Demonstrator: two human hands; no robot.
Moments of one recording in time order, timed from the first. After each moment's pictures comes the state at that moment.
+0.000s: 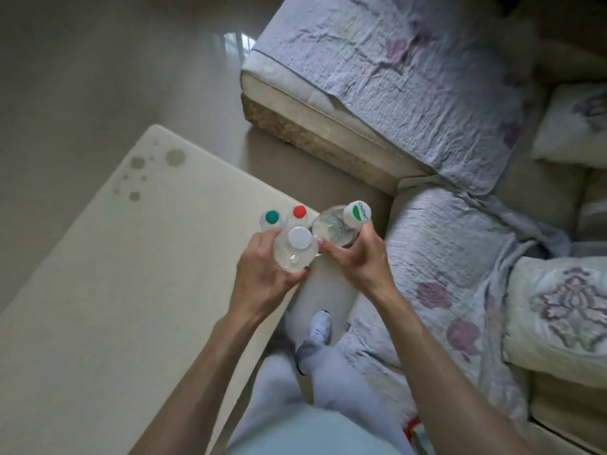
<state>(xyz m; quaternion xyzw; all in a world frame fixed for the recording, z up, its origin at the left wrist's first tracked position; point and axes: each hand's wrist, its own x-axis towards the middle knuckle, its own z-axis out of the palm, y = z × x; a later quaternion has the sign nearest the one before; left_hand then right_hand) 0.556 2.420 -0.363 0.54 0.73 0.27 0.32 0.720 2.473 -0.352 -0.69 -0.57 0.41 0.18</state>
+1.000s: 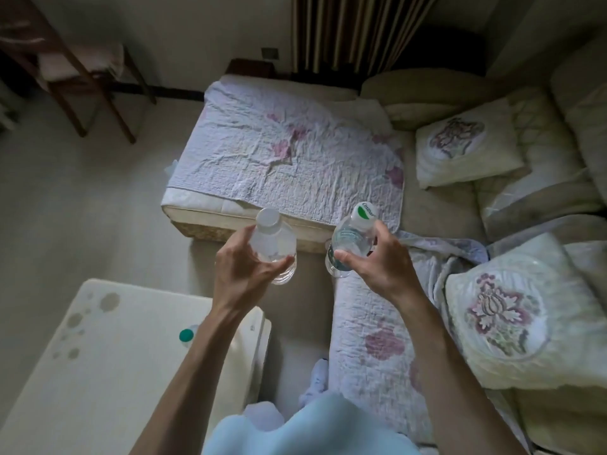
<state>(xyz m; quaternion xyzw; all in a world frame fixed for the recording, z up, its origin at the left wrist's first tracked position) 0.758 2.579 -0.224 0.66 0.62 0.34 0.24 0.985 2.557 -0.224 -0.74 -0.56 0.26 0.27</state>
